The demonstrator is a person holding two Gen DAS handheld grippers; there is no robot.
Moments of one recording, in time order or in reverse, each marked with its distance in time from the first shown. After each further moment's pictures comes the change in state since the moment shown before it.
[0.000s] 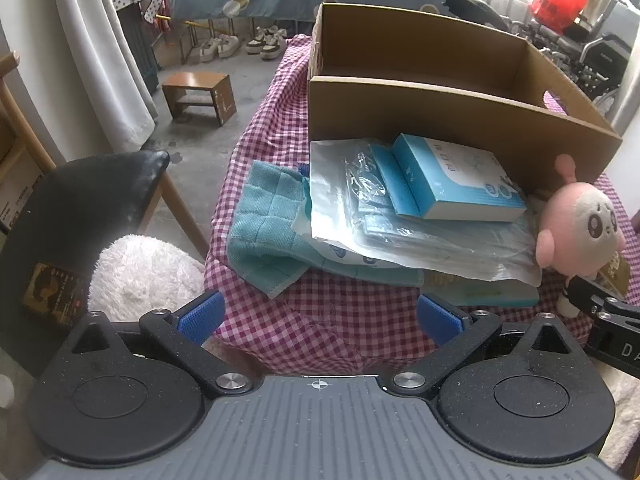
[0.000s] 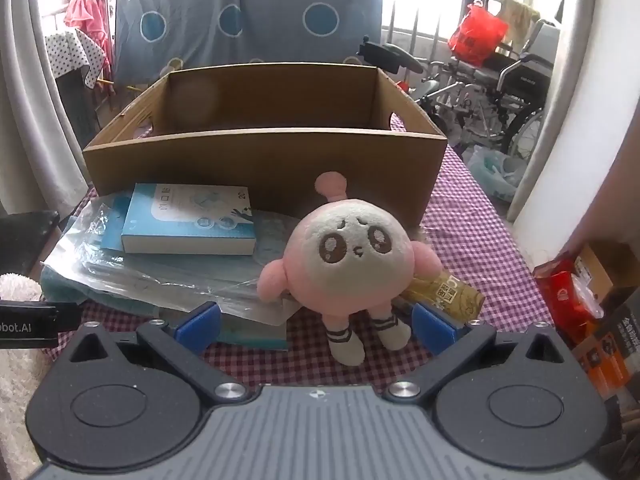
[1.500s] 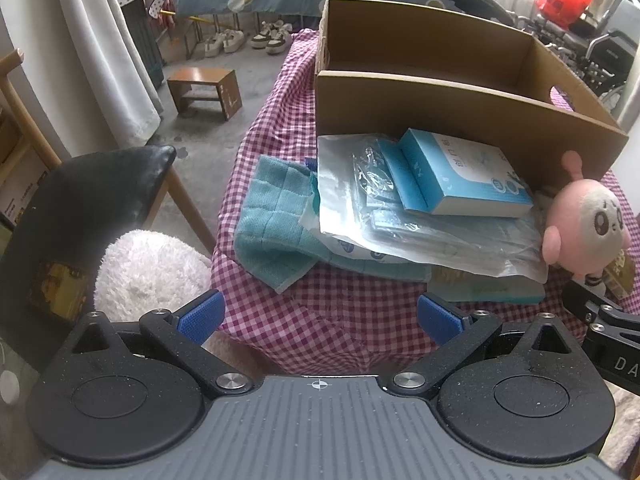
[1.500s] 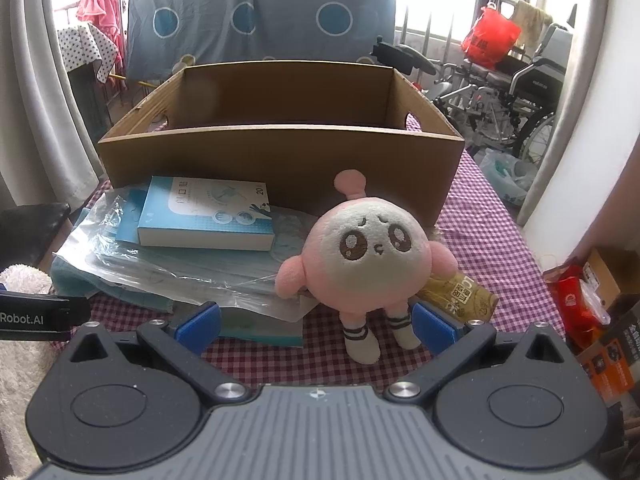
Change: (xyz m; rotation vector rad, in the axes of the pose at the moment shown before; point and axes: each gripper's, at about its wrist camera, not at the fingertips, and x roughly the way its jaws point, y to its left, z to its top) left arm 0.001 0.002 0.000 -0.002 0.019 0.018; right arm -0.001 0.007 -0.001 -0.022 0.009 0.032
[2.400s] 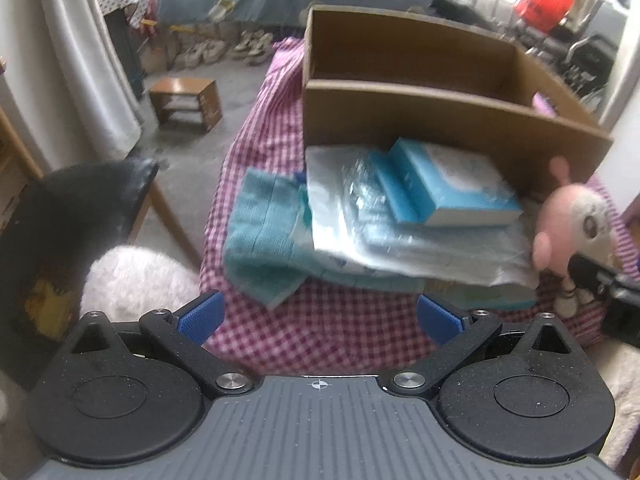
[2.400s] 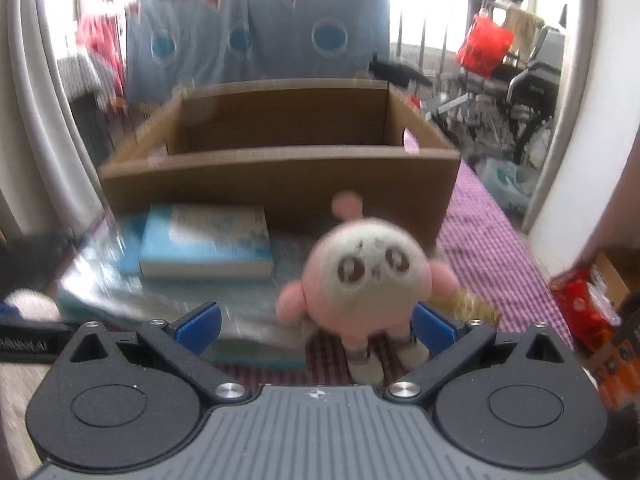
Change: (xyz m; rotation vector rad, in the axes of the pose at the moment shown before) left arm 0.002 0.009 0.004 0.025 -0.052 -0.079; right arm -0.008 -0.011 0.006 0.054 -0.099 0.040
